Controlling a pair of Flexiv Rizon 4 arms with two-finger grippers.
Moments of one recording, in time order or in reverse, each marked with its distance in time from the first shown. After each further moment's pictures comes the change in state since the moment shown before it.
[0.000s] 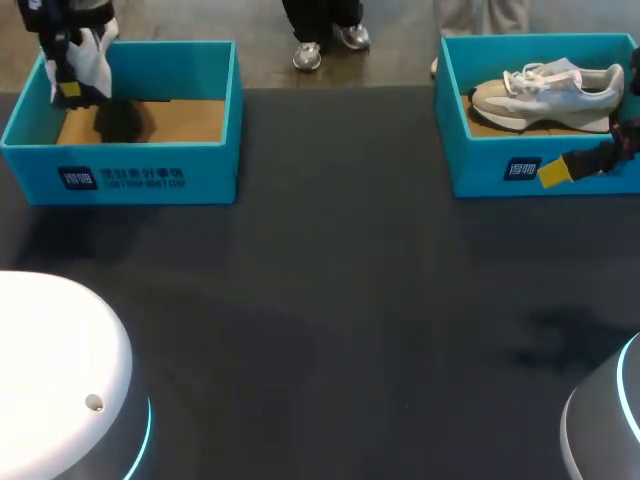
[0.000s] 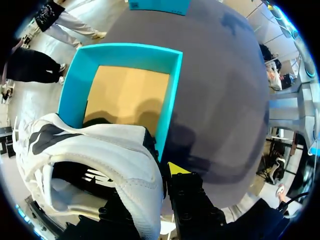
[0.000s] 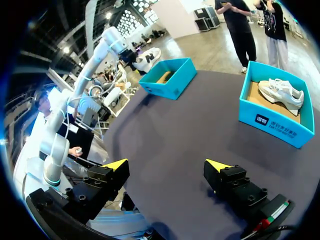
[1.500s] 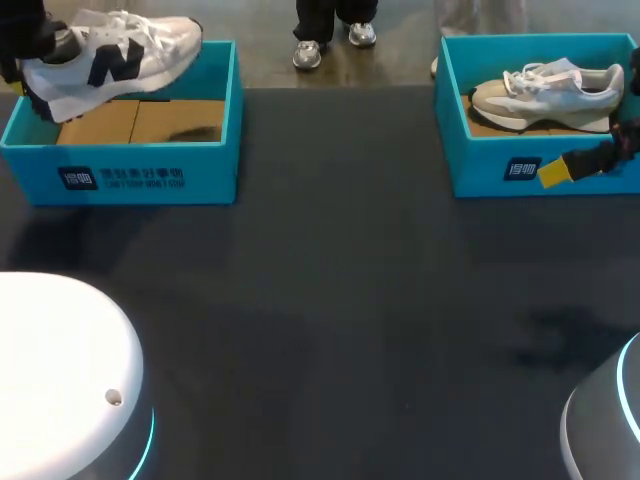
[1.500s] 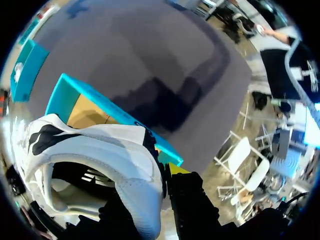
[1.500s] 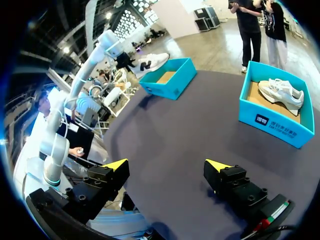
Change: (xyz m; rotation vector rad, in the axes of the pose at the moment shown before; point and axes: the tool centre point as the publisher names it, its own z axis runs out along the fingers) left arm -0.012 0.054 -0.005 -0.194 -0.001 1.199; right arm 0.000 0.000 0.000 0.000 0.000 0.000
